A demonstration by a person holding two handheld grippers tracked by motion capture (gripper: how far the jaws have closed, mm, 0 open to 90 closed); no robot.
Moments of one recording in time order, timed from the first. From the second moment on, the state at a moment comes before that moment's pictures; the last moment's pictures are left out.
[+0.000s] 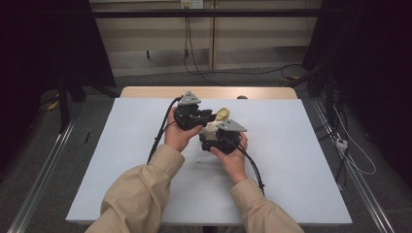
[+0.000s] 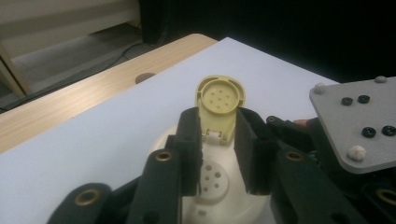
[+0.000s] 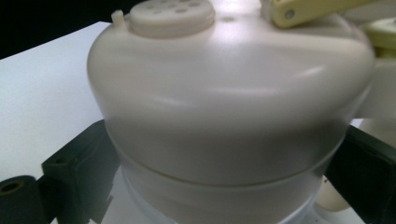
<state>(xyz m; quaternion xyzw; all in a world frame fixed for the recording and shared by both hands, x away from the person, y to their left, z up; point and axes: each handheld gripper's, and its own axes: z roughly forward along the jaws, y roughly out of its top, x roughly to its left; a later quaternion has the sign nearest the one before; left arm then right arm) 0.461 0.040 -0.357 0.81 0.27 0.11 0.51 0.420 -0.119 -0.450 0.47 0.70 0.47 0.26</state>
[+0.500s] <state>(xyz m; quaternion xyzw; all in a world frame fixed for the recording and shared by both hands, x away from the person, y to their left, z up) 0.454 0.052 -0.355 0.80 0.30 0.12 0.51 0.413 -0.127 -0.451 0.46 0.71 0.46 0.25</state>
